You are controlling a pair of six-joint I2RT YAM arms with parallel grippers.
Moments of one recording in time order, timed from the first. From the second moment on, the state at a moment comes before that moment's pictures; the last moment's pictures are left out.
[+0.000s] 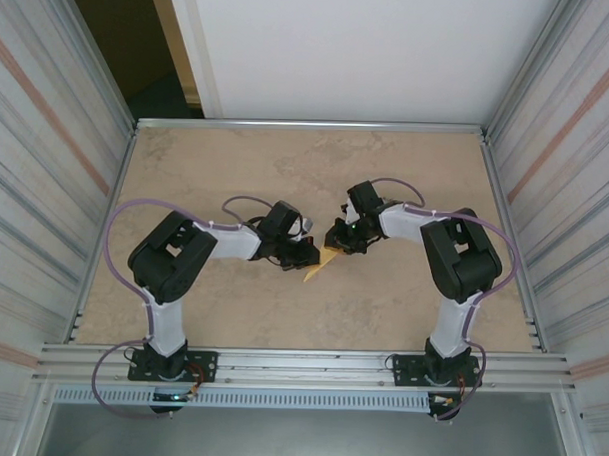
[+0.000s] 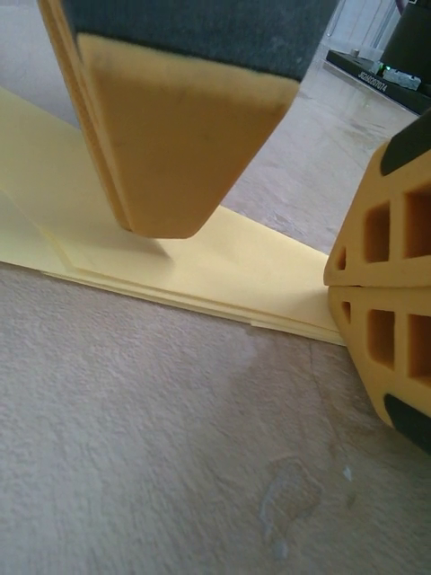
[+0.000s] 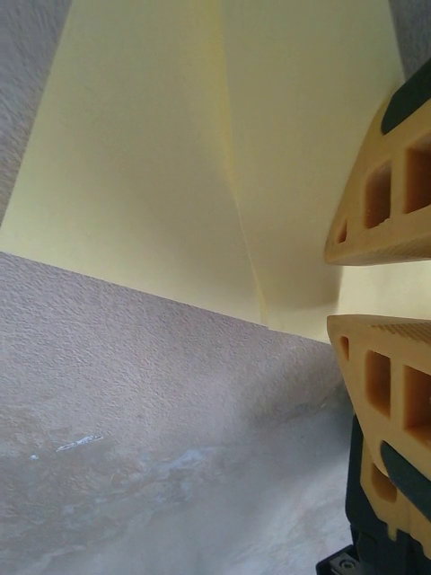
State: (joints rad) left arm -0.68 1.88 0.95 0.00 0.54 -0.79; right arm 0.47 1.88 1.07 -0.37 -0.46 0.66
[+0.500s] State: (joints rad) left arm -0.71 1.79 0.94 -0.07 0.55 -0.75; right arm 0.47 1.91 1.13 -0.42 -0.44 0.65
